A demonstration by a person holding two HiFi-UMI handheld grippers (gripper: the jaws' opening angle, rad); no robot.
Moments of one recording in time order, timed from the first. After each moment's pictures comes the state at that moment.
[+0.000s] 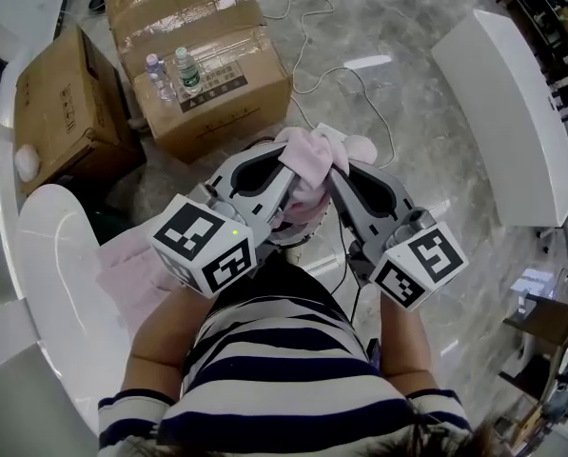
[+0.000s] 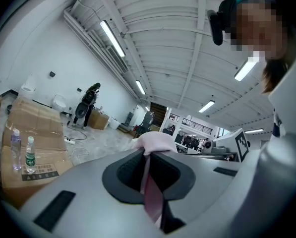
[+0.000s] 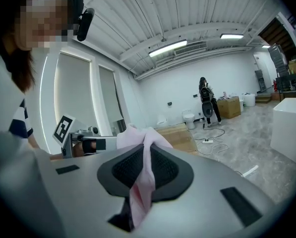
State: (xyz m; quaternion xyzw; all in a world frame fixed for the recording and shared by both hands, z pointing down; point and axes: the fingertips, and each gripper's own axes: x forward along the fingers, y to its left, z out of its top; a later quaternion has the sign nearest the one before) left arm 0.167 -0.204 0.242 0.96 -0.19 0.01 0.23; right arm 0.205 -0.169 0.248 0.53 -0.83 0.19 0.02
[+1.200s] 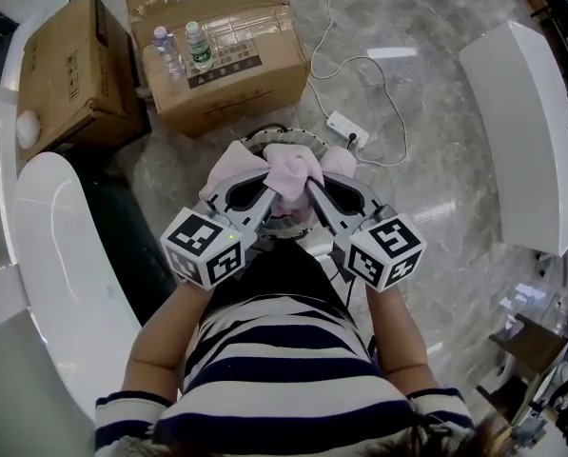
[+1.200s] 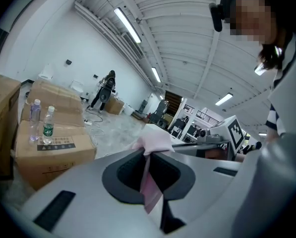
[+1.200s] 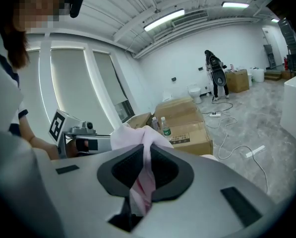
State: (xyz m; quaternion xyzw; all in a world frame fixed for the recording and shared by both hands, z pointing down) left arm 0.149 -0.202 0.368 0.92 -0.24 0.08 0.29; right arm 0.199 -0.185 0.374 0.46 -0.83 0.30 0.10
